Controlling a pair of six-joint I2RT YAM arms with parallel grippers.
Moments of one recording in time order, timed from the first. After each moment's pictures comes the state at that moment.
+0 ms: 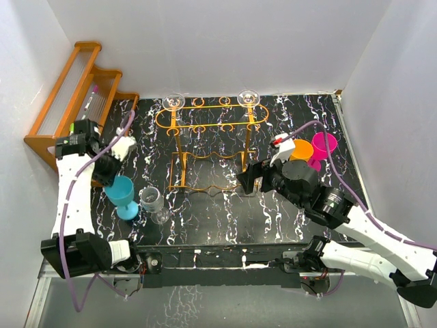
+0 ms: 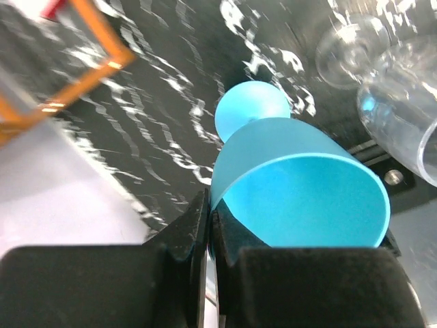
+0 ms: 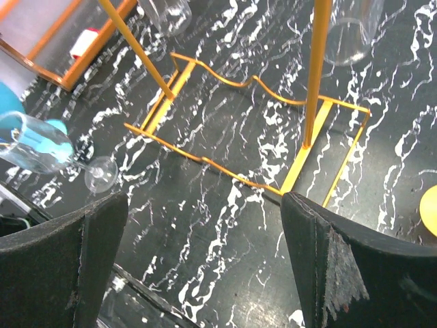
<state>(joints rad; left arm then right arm) 0.19 1.25 1.27 -1.40 0.13 0.76 0.90 0.80 0.86 -0.40 0.28 0.39</state>
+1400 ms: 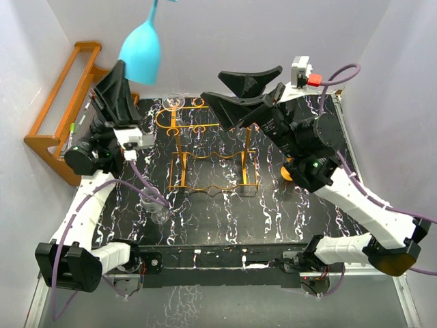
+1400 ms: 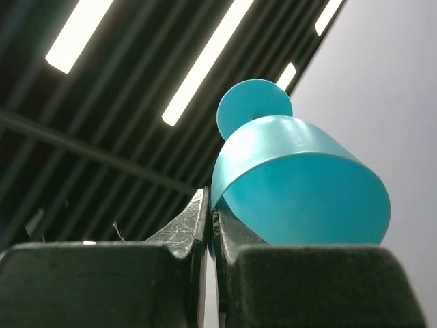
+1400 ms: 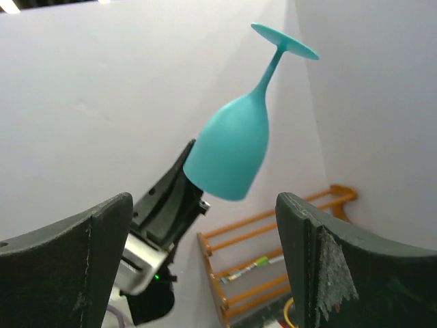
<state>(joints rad) -0.08 1.13 1.07 1.22 0.61 0.93 0.89 1.20 1.46 0.37 -0.04 0.34</state>
